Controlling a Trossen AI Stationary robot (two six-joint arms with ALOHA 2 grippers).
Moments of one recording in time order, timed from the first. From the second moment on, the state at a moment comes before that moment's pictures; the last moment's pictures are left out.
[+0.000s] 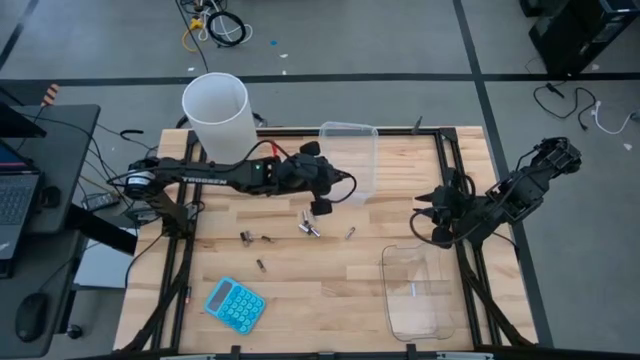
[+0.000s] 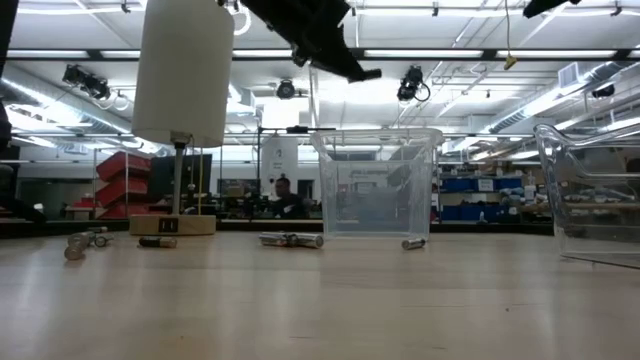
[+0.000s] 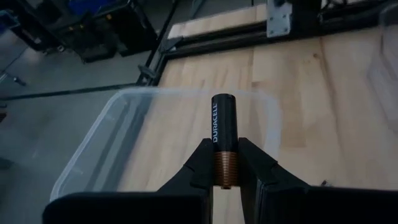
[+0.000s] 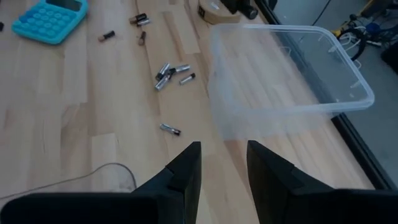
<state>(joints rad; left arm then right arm) 0.05 1.65 1.37 -0.23 -0.31 0.20 0.61 0.94 1.16 -1.22 0.69 0.63</state>
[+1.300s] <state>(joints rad) 0.09 1.86 1.59 -0.61 -0.53 -0.47 0.61 0.91 1.12 -1.18 0.67 0.55</state>
